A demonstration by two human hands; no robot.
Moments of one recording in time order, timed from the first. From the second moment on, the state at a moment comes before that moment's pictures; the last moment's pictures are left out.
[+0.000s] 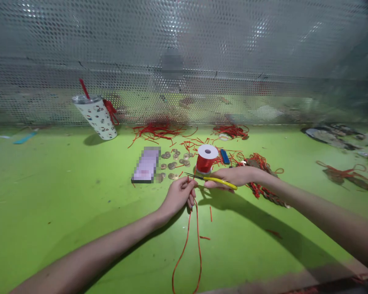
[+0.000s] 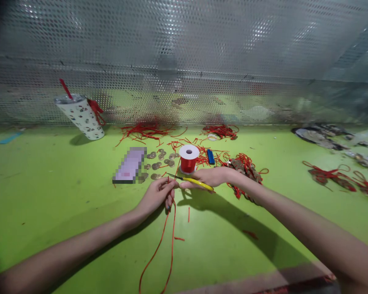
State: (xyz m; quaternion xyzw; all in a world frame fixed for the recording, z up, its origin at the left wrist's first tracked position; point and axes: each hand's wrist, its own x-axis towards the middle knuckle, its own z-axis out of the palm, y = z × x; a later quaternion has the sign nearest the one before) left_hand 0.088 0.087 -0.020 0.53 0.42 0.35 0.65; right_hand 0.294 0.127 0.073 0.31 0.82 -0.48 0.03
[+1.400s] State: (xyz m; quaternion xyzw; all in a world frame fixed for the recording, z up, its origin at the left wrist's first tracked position) left_hand 0.075 0.080 0.011 0.52 0.35 0.39 0.67; right_hand 0.383 0.011 0.068 0.63 0.76 -0.15 0.01
